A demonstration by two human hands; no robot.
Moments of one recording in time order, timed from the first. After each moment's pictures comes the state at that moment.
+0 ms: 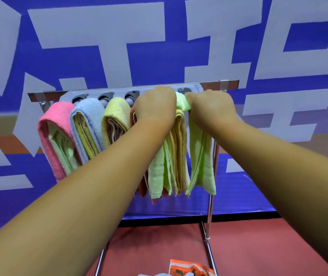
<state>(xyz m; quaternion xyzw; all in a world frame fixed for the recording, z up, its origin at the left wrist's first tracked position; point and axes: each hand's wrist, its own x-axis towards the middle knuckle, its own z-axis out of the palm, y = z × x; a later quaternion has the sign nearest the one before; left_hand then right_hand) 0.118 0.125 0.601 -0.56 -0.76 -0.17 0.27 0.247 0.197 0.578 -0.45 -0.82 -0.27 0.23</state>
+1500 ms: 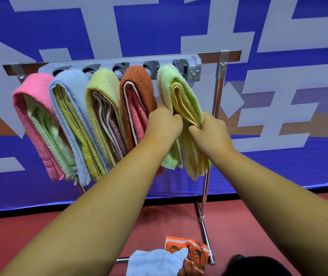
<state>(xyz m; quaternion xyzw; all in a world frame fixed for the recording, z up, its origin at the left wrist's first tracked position) 0.134 0.137 0.497 -0.51 -0.75 -0.42 -0.10 0.270 0.193 0.444 -0.52 -0.74 0.16 0.39</state>
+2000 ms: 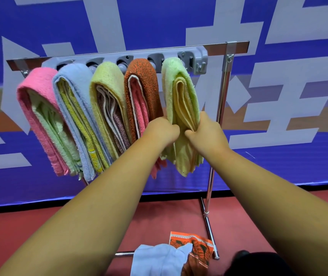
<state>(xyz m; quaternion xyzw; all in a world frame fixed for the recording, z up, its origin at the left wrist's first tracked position) 0.108 0.141 0.470 -0.52 -0.80 -0.26 -0.17 0.250 0.188 0.428 -0.53 -0.75 0.18 0.35</state>
